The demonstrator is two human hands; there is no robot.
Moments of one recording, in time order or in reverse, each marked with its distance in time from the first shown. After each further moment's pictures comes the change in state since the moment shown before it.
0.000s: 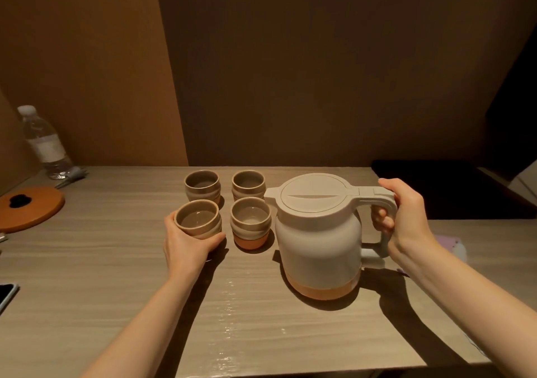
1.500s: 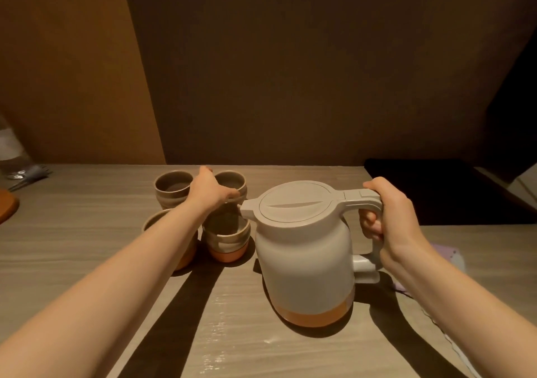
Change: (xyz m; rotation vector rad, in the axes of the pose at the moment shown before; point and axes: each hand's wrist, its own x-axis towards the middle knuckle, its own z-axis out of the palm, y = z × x) left_hand 0.076 0.099 0.090 0.371 -0.389 -0.144; right_hand 0.030 0.001 -0.001 -0.138 -0.048 0.041
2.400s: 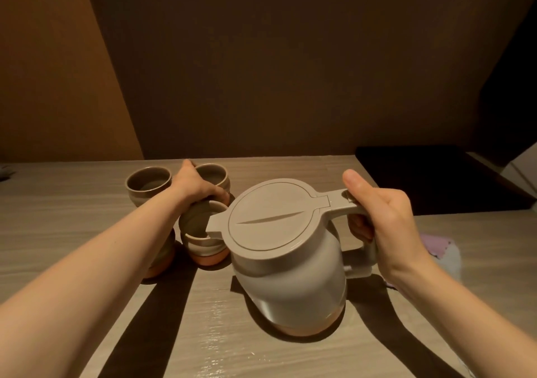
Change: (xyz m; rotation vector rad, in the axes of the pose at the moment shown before) left_hand 0.035 -0.002 0.011 0.032 -0.095 -0.079; right_hand -0.009 0.005 -0.006 -0.085 -0.218 -0.331
